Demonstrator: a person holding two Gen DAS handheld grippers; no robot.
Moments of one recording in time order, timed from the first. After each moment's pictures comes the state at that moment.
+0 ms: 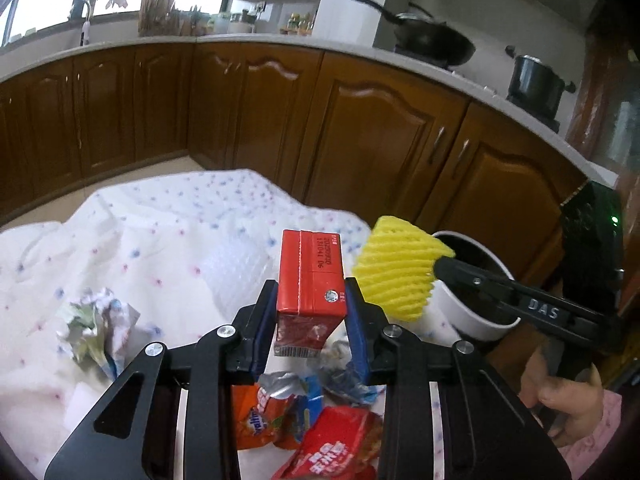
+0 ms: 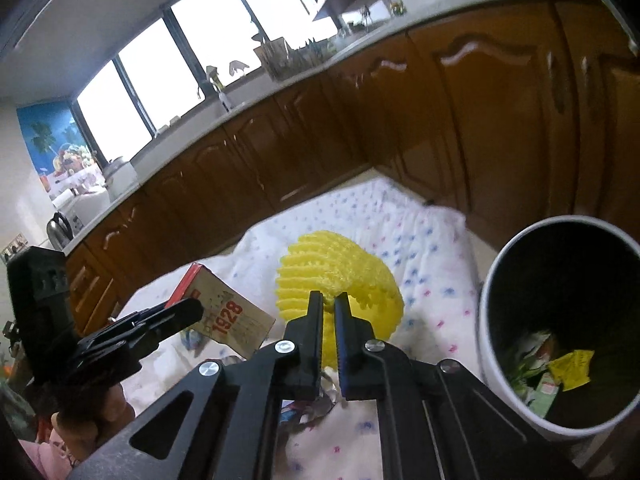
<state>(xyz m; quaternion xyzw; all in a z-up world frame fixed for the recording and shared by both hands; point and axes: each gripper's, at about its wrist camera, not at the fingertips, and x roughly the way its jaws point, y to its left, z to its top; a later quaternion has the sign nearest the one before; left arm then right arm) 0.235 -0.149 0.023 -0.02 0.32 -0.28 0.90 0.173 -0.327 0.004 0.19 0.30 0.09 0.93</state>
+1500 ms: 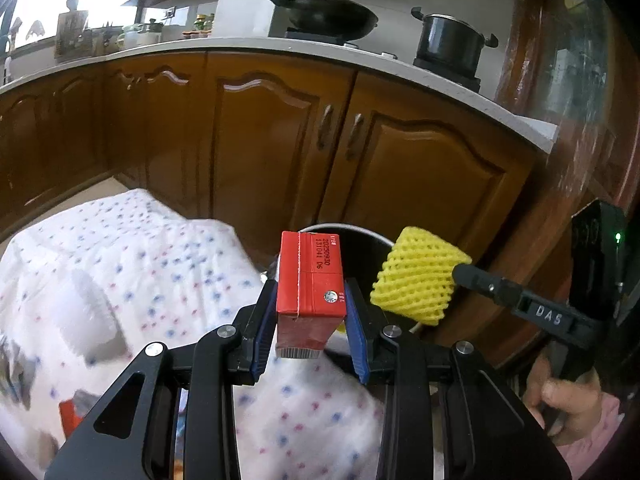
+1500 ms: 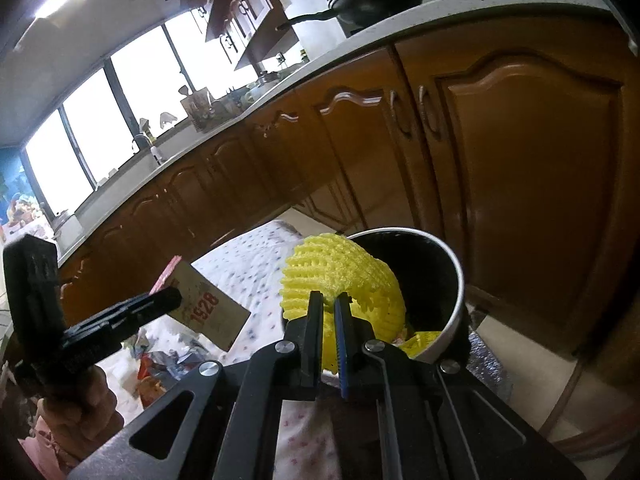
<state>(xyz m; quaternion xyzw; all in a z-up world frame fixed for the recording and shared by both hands) 0.193 -0.288 0.051 0.02 0.31 -0.40 0.86 0.073 -0.448 0.013 0.22 0.27 -0.05 0.94</state>
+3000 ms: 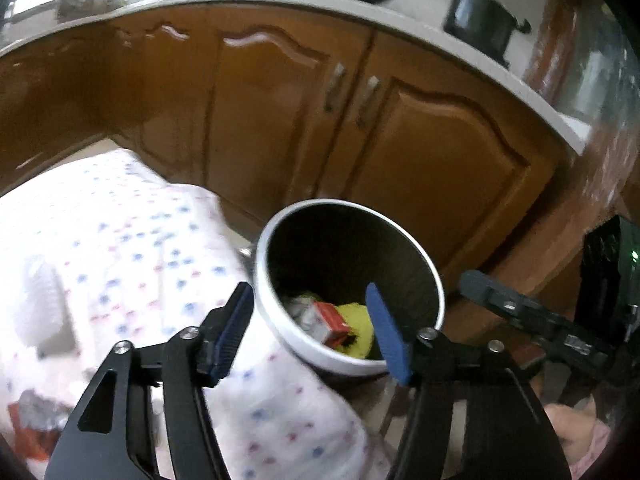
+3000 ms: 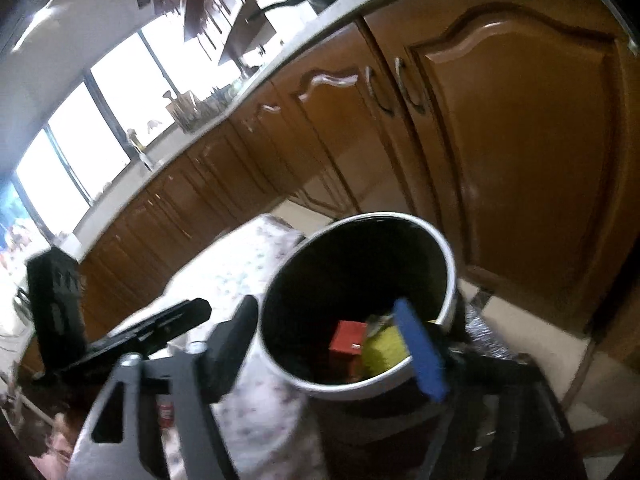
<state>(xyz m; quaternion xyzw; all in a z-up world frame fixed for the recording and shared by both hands) 0.219 -0.324 0.015 0.01 0.37 -0.37 0.85 0.075 -0.469 -0.010 0.27 0.28 -0.05 0.92</state>
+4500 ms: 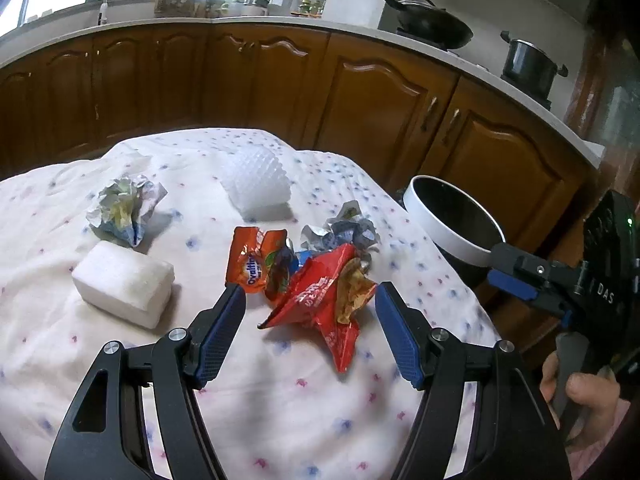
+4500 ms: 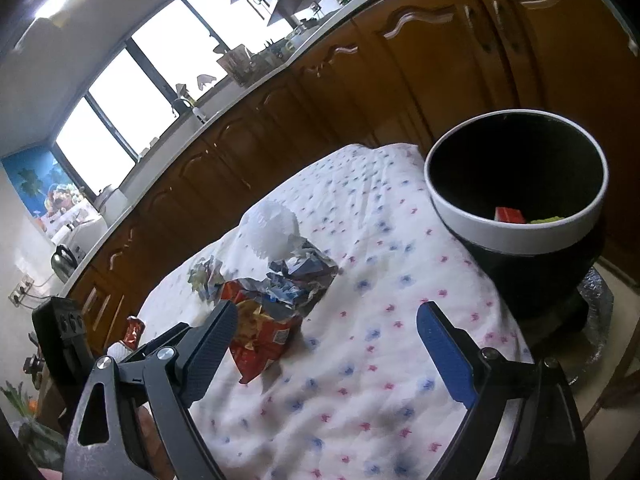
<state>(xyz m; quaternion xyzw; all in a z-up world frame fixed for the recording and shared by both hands) 0.146 -0.112 -0.008 -0.02 0.36 -0.26 0.90 0.083 -0.313 -0.033 0.27 0.33 0.05 0.90</state>
